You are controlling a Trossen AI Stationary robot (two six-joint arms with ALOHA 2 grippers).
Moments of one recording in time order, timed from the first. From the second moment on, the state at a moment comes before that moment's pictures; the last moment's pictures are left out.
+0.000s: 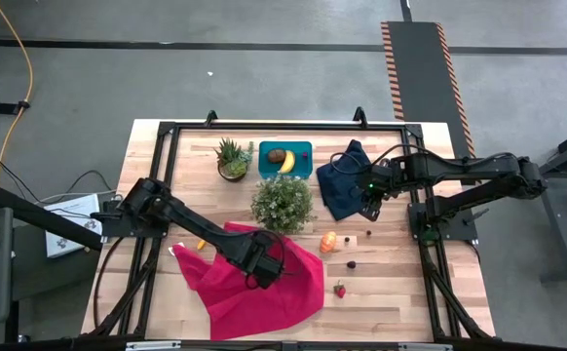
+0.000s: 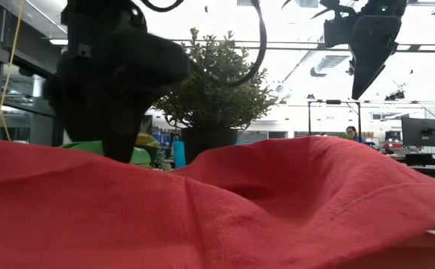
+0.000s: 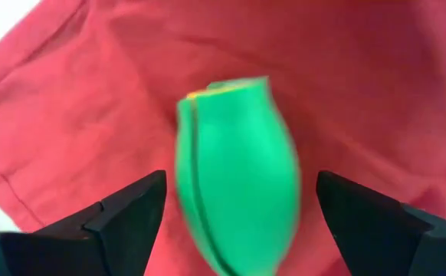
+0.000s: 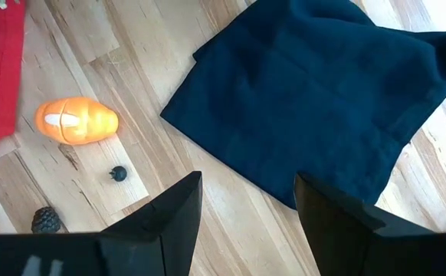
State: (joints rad) left arm -0.30 1.99 1.39 -0.94 -0.10 -1.23; right arm -0.06 1.15 0.98 -1.08 0.15 0.38
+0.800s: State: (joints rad) left arm -0.31 2.00 1.37 -0.91 -0.06 -1.23; right arm -0.06 1.15 0.98 -1.08 0.15 0.38
